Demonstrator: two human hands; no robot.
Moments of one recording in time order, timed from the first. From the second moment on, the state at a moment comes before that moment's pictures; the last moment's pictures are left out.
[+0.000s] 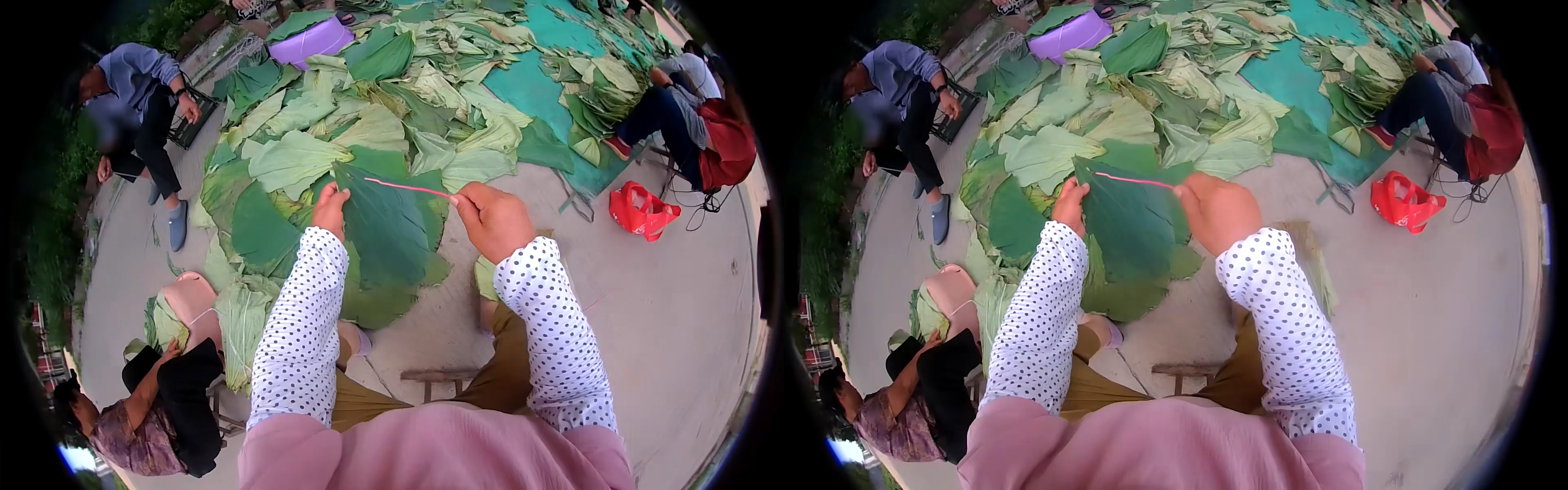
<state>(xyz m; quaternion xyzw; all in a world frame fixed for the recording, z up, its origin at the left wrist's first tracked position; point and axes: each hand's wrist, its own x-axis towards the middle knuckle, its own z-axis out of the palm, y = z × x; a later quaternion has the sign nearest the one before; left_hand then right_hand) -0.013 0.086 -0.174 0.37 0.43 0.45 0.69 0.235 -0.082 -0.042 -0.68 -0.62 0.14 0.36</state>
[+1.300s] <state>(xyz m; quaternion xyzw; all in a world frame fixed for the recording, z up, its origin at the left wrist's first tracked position) 0.042 -0.033 -0.080 0.54 0.36 0.34 0.69 0.237 -0.085 -0.054 -0.64 -0.66 0.14 0.36</state>
